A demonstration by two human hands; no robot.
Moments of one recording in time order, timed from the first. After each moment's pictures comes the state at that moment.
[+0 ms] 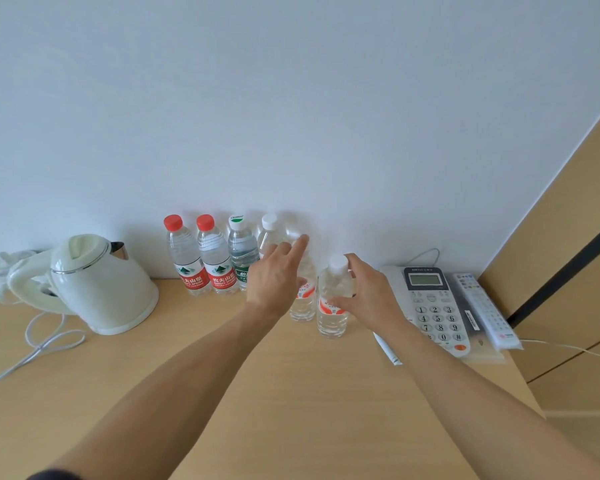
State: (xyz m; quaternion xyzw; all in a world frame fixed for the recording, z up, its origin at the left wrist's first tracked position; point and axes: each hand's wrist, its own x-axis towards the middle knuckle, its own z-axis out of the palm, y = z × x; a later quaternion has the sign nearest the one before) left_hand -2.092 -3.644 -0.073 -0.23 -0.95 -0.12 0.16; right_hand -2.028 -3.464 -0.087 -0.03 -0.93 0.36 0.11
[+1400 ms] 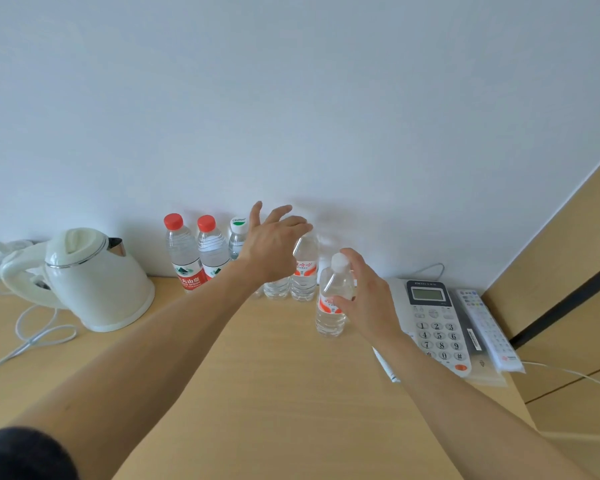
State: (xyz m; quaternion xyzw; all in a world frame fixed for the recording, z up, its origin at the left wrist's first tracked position) left_hand -2.145 -3.648 -0.022 -0.30 -0.95 -0.03 0.08; right_hand -2.047 -3.461 -0.101 0.01 -0.92 0.34 0.19
